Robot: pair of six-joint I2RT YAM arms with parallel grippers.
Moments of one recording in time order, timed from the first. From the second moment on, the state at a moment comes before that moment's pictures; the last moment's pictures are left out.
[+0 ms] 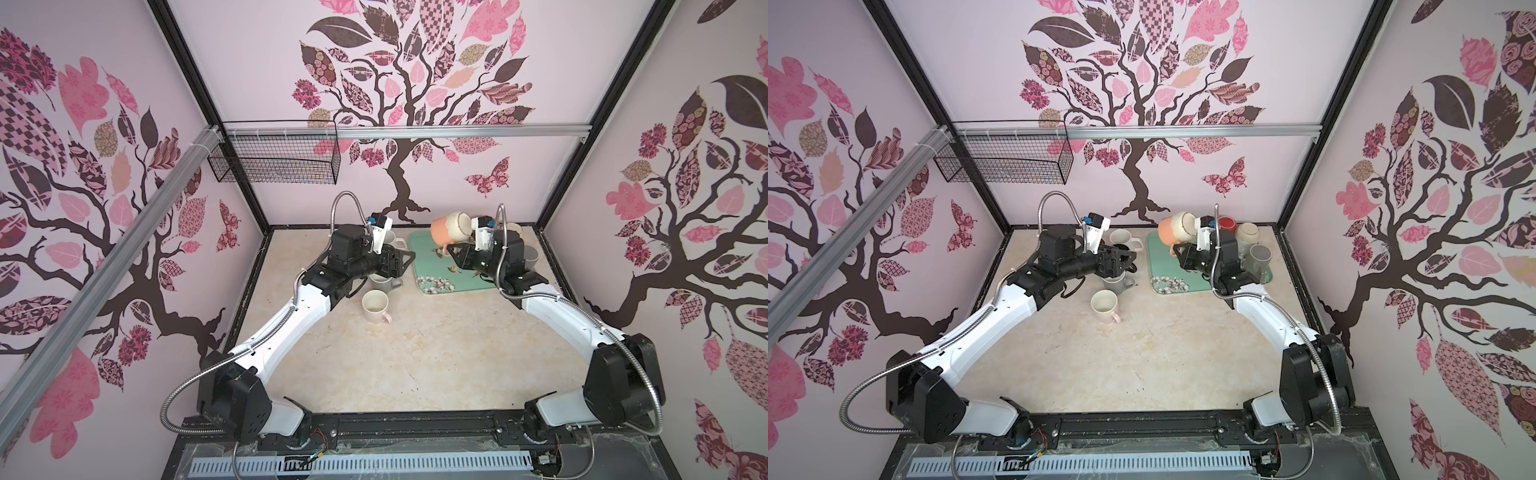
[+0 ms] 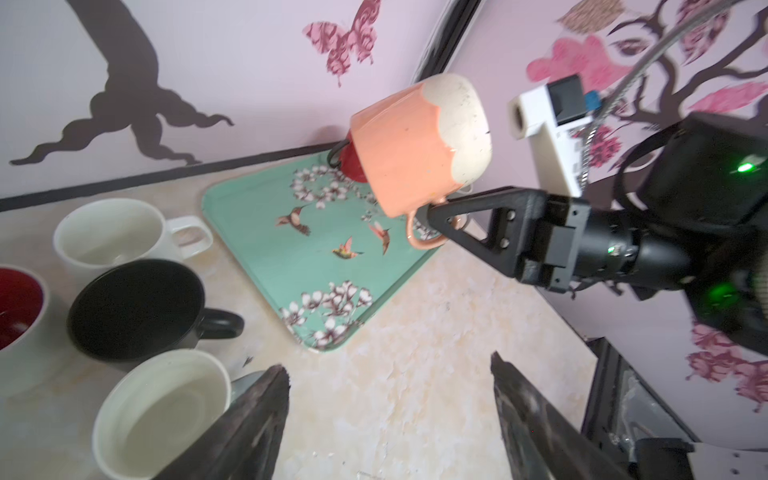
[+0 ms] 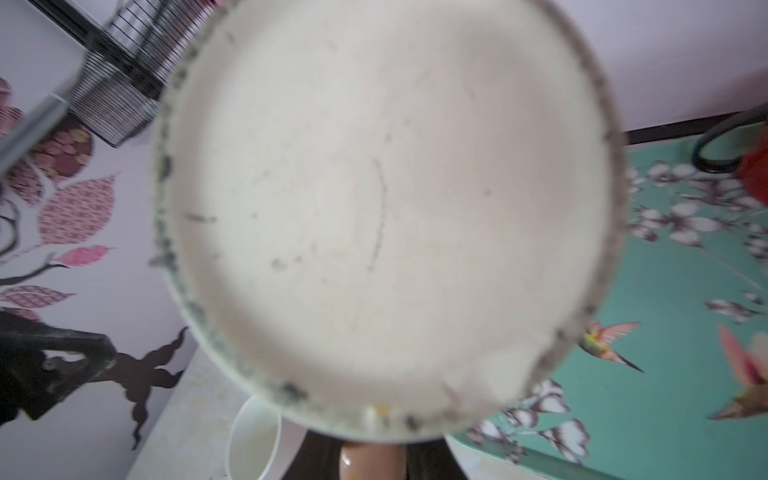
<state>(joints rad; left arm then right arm) -0.49 1.42 1.26 -0.18 0.43 -0.30 0.30 1.43 1.03 0.12 -0.37 0.53</state>
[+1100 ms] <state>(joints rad) -0.47 1.62 1.26 0.55 0.91 -1.02 0.31 1.47 0.99 0.82 -0.74 1.23</state>
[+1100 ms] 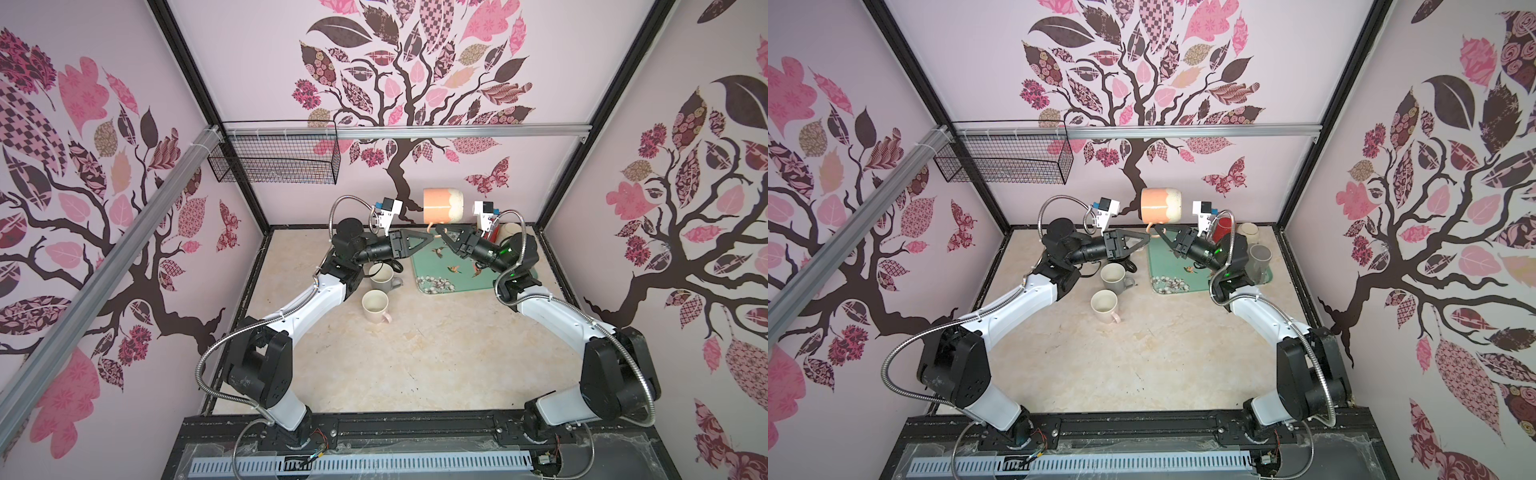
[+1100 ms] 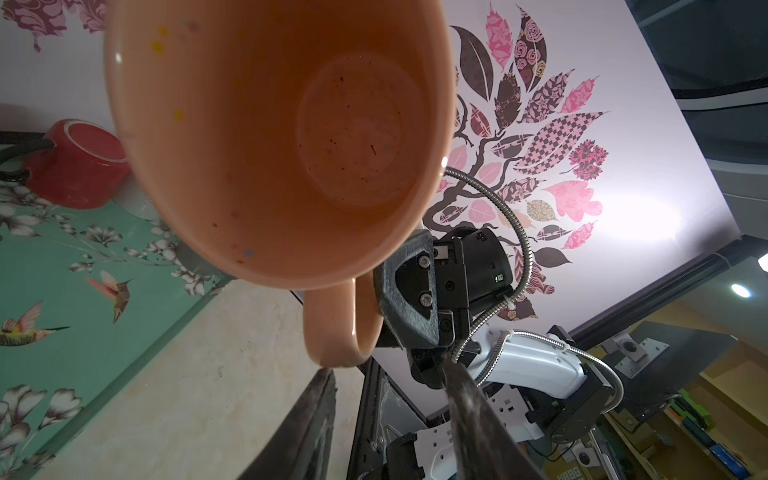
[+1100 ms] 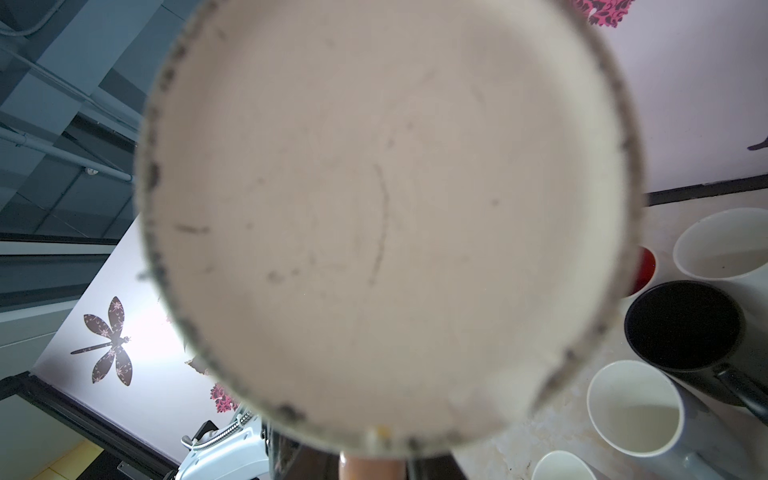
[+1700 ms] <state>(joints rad) -0.47 1.72 1.28 0.74 0.88 -1.23 0.34 1.49 0.99 0.87 -0.72 1.26</state>
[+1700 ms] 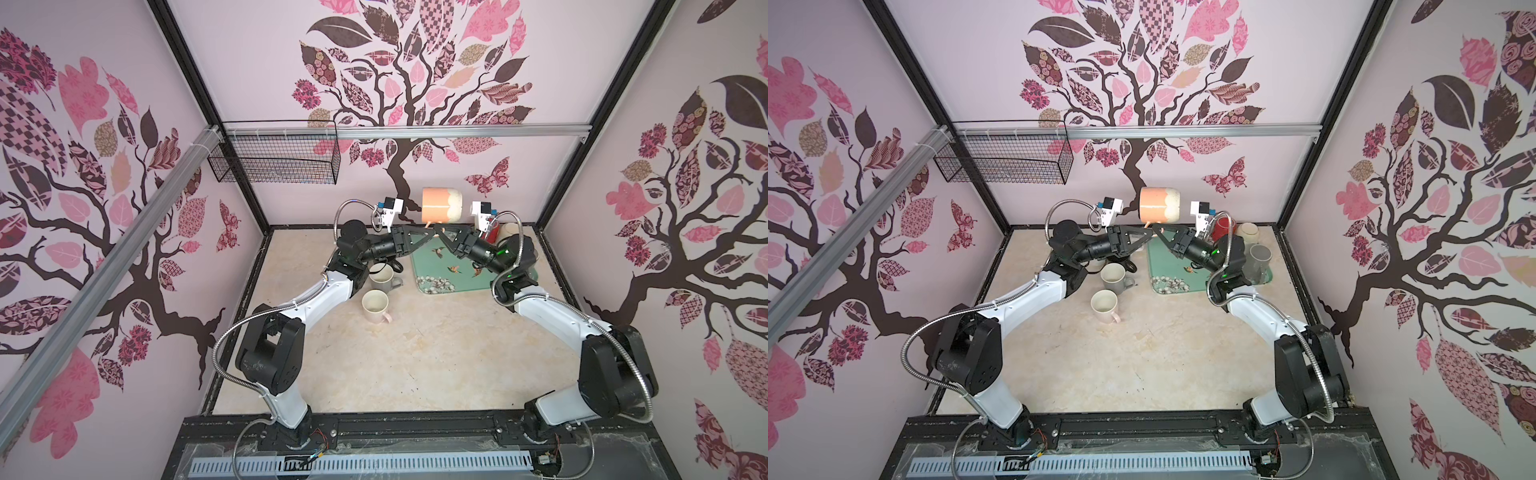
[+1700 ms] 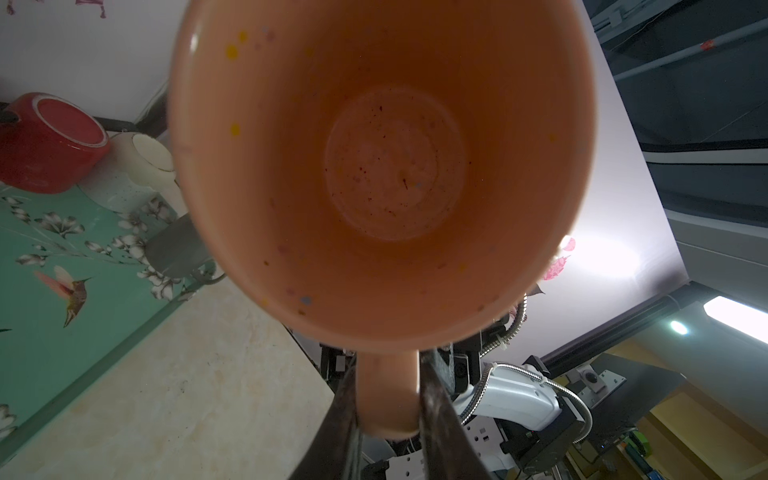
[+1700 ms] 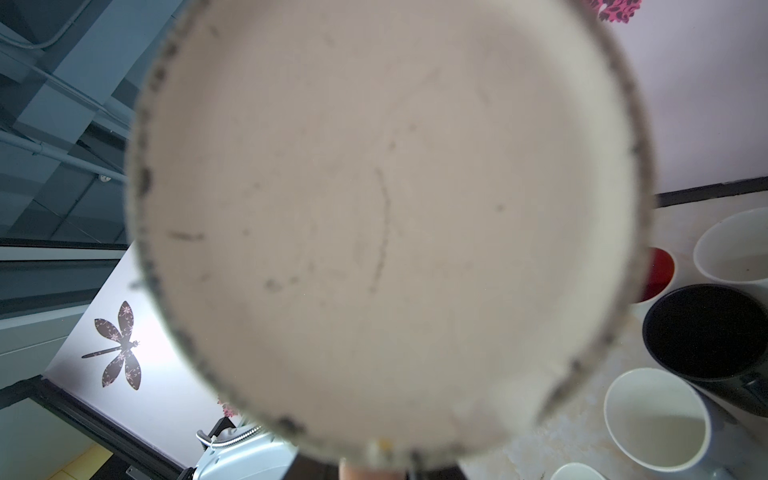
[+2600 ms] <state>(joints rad) -0.47 1.77 1.32 0.77 0.83 -1.28 0.34 1.47 0.97 0.82 -0.64 1.22</state>
